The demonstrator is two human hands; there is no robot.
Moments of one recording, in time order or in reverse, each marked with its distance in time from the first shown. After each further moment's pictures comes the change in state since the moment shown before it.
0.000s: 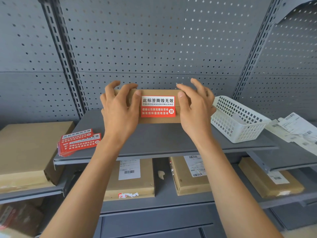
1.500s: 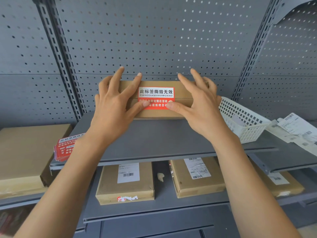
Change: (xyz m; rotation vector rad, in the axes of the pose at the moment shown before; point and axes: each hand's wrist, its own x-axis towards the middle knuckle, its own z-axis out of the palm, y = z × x) left_hand 0.017 -0.002 -0.025 0.332 -0.183 0.362; right_hand 0.020 -0.005 -0.033 -0.182 -0.272 -0.140
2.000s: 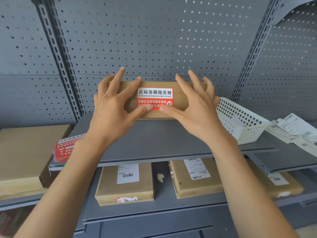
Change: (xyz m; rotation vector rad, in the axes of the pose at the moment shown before) left_hand -0.003 0.002 0.000 -0.074 0.039 0.022; right_hand -0.004 -0.007 0.002 -0.083 -0.017 0.001
